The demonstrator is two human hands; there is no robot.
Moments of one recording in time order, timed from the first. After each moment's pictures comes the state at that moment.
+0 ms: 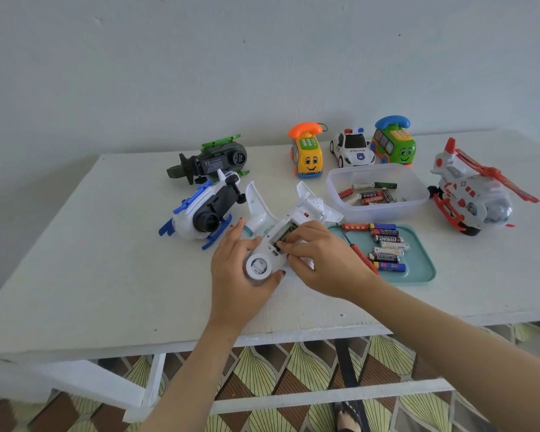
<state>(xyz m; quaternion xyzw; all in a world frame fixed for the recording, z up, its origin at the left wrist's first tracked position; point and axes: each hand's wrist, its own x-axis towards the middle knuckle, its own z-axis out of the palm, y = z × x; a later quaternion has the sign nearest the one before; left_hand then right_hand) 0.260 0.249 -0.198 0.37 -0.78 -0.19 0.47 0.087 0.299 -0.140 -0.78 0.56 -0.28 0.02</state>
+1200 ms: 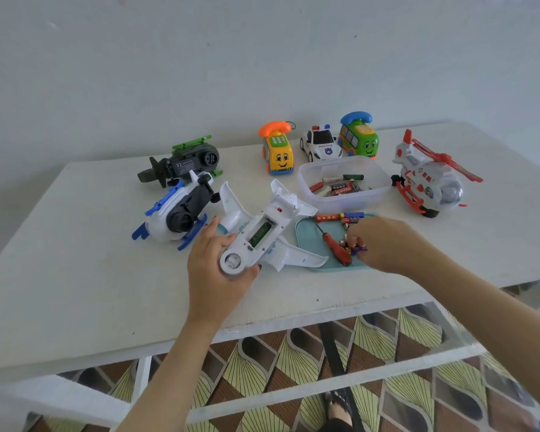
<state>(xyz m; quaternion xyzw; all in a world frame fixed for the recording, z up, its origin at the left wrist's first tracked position) 0.260 0.255 -0.191 0.39 -0.77 -0.22 0.46 0.004 0.352 -0.102 -0.64 0.76 0.09 0.01</state>
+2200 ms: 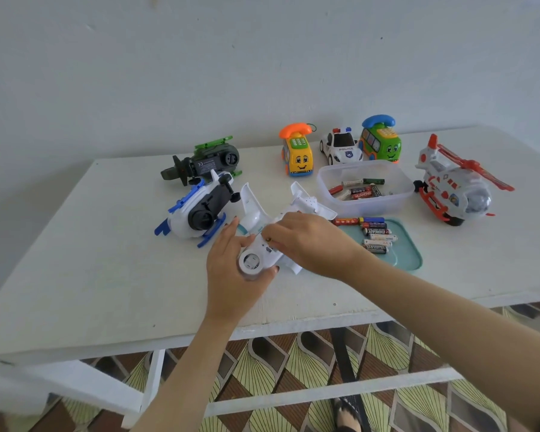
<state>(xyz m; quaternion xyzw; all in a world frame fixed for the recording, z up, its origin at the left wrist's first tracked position) 0.259 0.255 -0.193 0.39 -0.75 -0.22 0.48 0.092 0.291 -0.117 -0.86 0.46 -0.21 -0.12</state>
